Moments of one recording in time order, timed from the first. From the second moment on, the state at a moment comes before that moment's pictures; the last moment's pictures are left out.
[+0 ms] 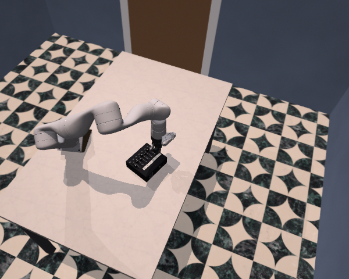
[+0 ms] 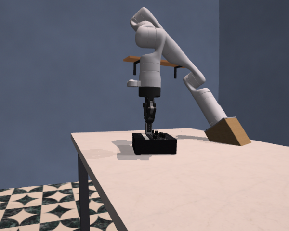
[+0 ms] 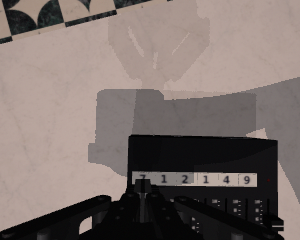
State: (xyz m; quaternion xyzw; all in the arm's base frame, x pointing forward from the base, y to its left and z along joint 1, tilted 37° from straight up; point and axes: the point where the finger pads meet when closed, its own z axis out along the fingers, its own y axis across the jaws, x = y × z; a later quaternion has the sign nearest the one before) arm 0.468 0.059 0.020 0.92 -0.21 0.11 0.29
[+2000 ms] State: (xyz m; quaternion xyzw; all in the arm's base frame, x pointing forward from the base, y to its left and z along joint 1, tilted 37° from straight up) arm 0.468 0.052 0.010 0.92 -0.21 0.11 0.29
